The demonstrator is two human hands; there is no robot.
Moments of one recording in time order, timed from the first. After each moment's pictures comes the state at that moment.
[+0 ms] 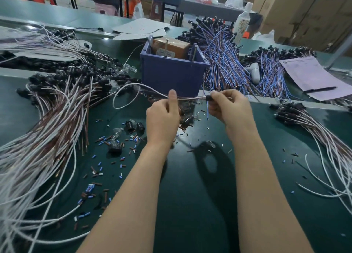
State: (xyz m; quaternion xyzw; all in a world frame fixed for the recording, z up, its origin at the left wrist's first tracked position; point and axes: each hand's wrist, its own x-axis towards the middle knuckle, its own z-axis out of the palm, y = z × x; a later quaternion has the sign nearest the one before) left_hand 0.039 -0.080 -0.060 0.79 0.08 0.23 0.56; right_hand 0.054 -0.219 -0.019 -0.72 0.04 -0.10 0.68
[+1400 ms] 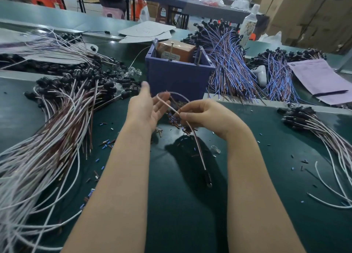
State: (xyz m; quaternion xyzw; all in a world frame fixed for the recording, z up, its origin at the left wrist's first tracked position) left_hand 0.060 -0.039 -0.024 0.41 0.22 0.04 0.89; right_hand 0.068 -0.192 -0.019 -0.83 -0.16 0.17 0.51
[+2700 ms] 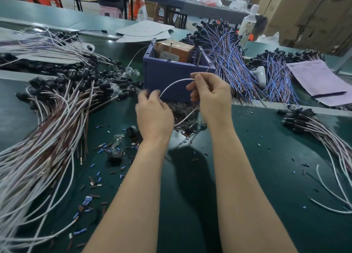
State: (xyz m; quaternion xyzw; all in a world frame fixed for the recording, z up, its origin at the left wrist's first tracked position) left_hand 0.059 -0.064 -0.051 0.85 0.17 0.24 0.44; right_hand 0.077 -0.167 -0.011 -0.74 -0.09 -0.18 0.64
